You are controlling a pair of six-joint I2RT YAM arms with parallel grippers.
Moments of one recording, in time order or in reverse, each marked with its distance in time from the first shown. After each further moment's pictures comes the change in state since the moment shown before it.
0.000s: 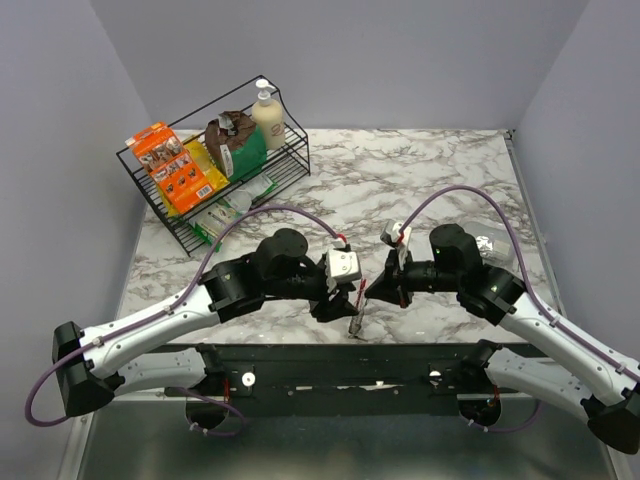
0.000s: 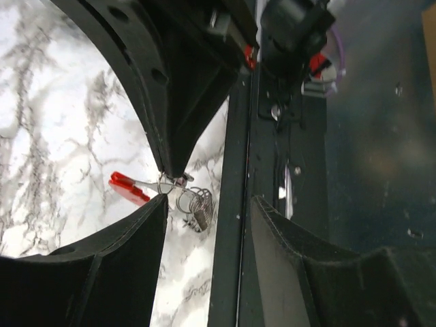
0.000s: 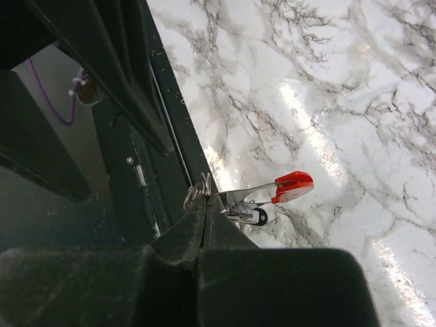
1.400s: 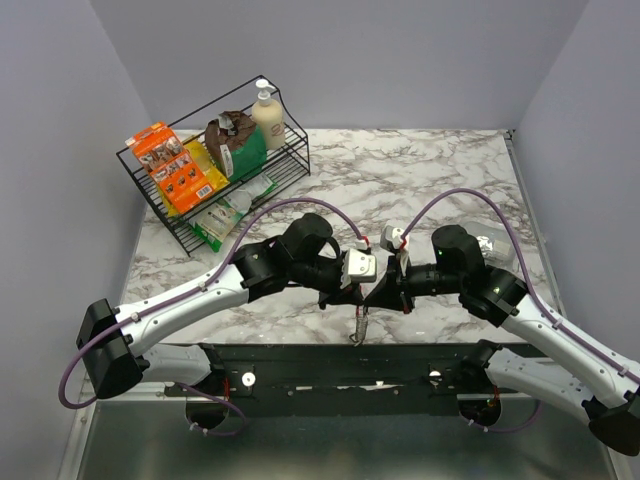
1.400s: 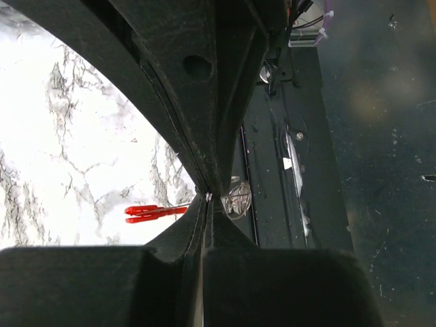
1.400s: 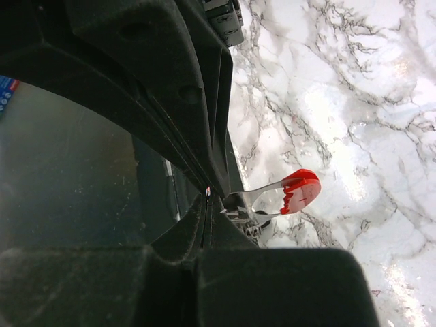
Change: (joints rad) left arm 0.067 0.214 0.099 -0.091 0.206 0.217; right arm 0.002 -0.016 0.000 -0.011 -0.130 -0.024
